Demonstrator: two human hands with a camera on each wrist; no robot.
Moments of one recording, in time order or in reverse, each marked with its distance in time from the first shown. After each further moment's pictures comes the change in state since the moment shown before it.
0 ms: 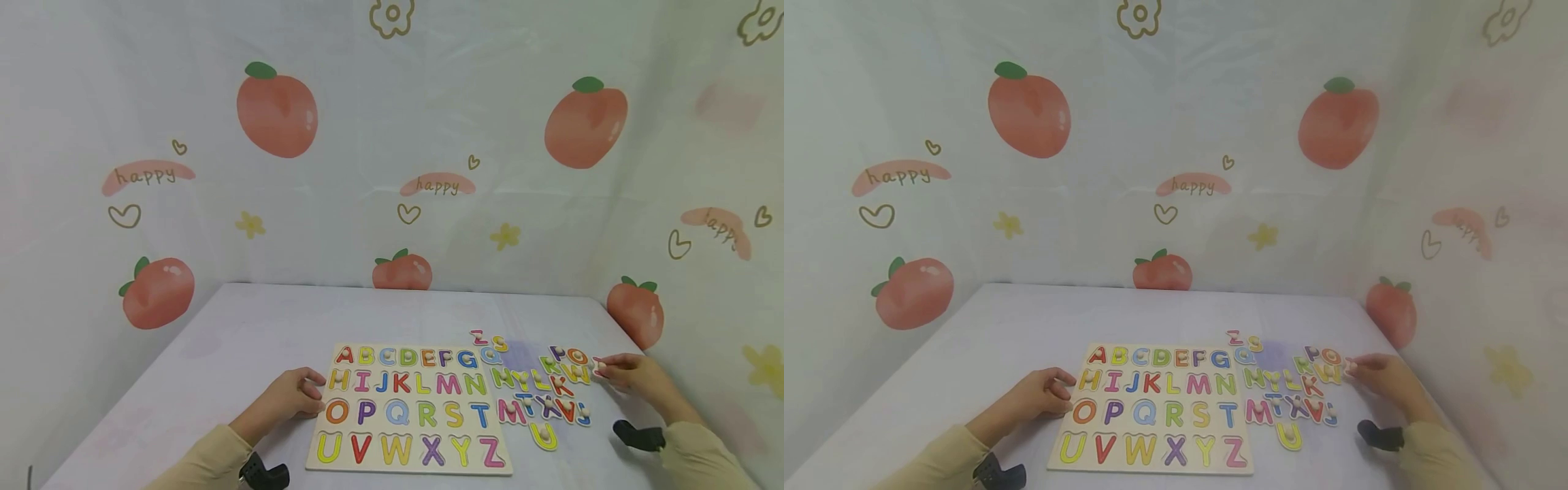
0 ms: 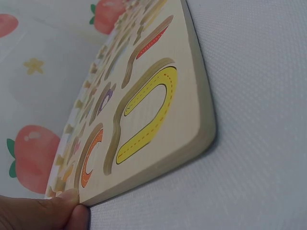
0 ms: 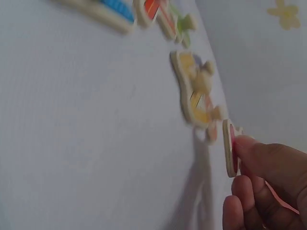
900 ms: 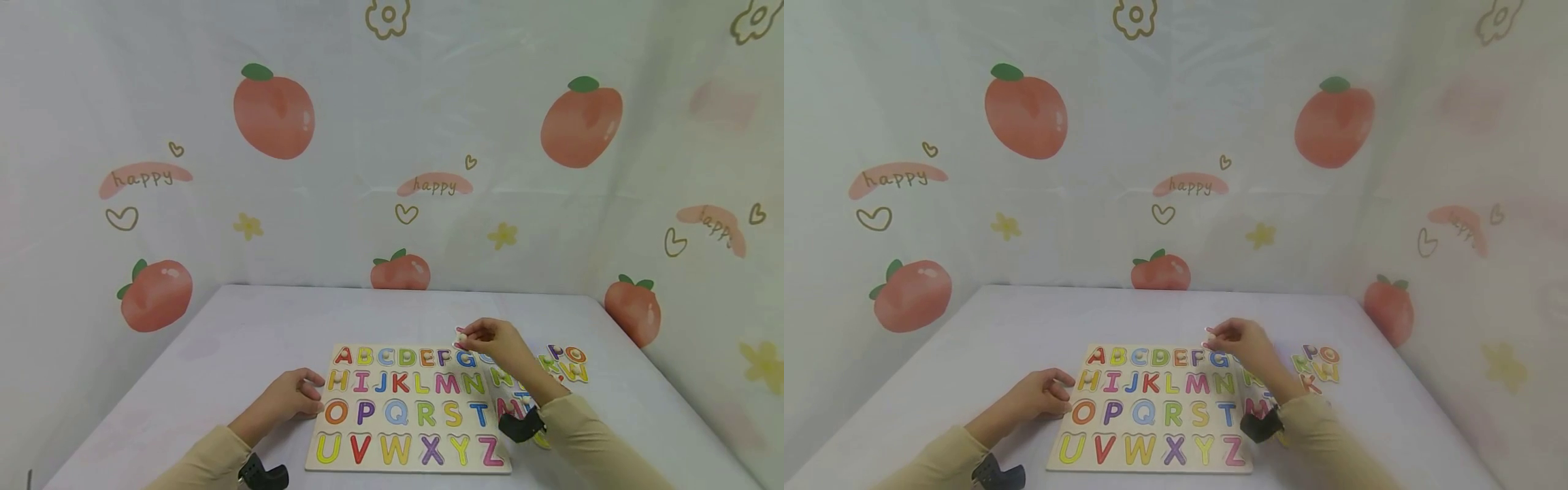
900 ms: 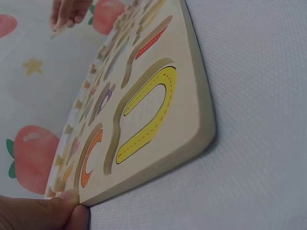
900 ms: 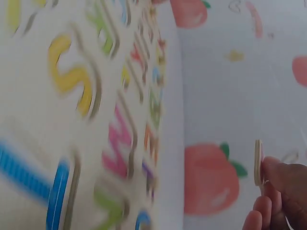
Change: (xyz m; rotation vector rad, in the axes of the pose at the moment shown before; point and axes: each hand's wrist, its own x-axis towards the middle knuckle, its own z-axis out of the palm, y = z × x) left_hand 0.001 0.000 -0.001 -0.007 -0.010 0.003; right_hand -0.019 -0.185 0.137 0.207 -0.022 -0.373
